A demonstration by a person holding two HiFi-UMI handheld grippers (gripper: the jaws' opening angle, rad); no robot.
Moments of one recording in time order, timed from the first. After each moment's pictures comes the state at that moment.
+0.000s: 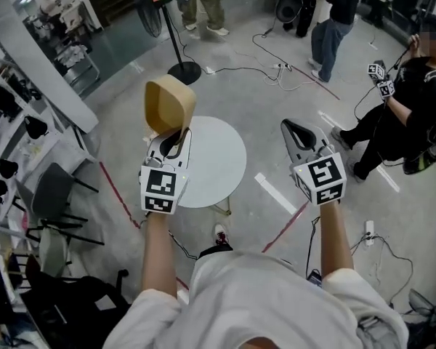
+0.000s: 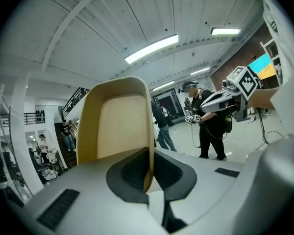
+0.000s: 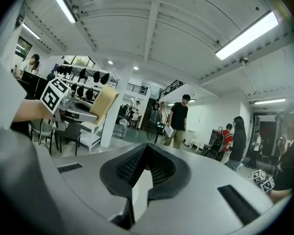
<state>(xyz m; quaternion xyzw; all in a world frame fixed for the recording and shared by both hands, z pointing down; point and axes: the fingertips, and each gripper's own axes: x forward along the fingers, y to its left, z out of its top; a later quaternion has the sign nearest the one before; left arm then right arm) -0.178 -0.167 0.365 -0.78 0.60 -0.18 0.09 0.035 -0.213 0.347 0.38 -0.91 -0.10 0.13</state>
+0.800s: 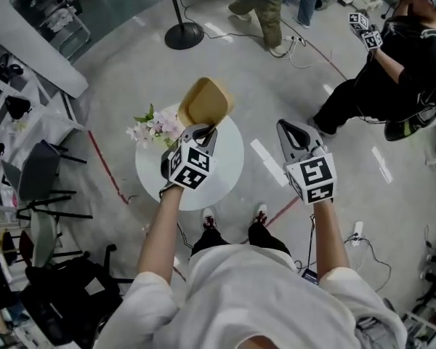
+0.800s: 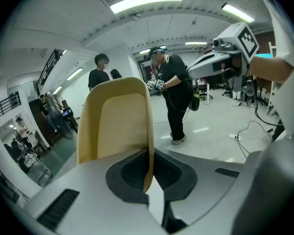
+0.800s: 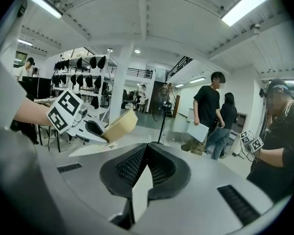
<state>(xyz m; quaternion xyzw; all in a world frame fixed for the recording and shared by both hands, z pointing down) -0.136 -0.370 0.557 -0.79 0.51 -0.34 -0.05 0.010 -0.396 0.454 0.33 -0.92 -0.03 0.22</state>
